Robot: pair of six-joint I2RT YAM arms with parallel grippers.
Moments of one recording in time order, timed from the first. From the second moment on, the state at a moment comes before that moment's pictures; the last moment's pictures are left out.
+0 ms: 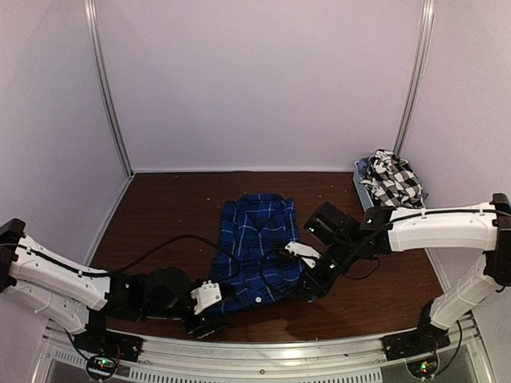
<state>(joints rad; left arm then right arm) -1.29 1.22 0.39 0.17 -0.10 0.10 1.00 1.47 1.00 -0.64 -0.35 0.16</state>
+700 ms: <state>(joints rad) -1.30 1.37 0.55 0.07 -0.26 0.14 0.95 1.43 1.00 -0.66 -0.42 0.15</state>
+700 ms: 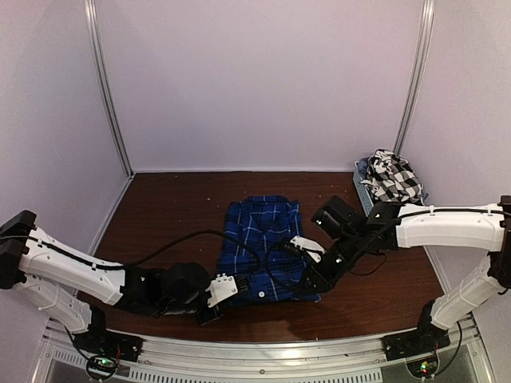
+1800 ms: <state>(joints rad) -1.22 1.37 0.81 -0.27 0.20 -0.12 1.22 1.14 0.86 -0.63 -0.12 0.24</state>
